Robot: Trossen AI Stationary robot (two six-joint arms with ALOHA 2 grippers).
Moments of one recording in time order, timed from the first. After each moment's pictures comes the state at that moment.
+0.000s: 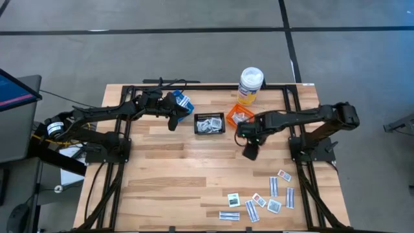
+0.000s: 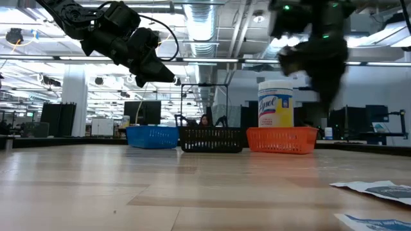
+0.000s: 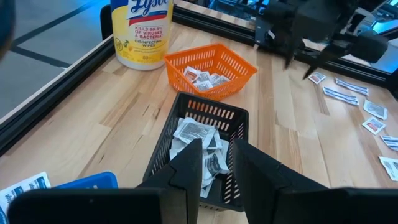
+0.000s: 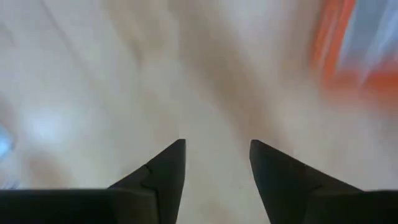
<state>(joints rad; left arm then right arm) 0.48 1.06 0.62 0.16 0.34 -0.01 -0.02 1.47 0.98 -0.96 -0.05 0.48</state>
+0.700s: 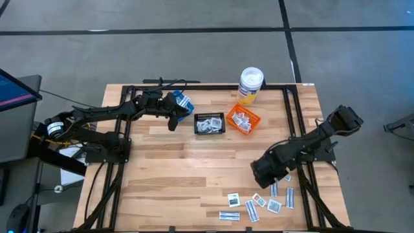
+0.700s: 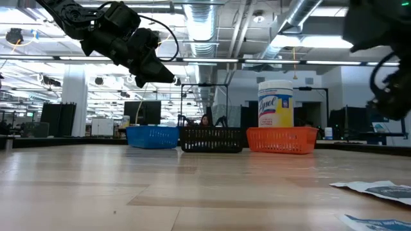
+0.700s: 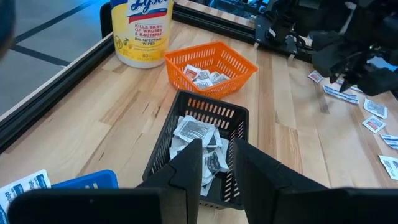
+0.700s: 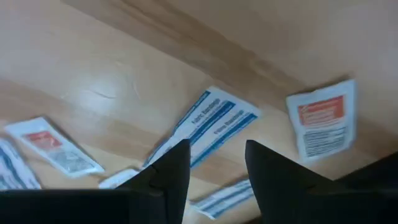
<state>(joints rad) 0.48 1.06 0.62 0.15 0.34 -0.01 0.43 1.47 0.67 -0.76 -0.44 1.47</state>
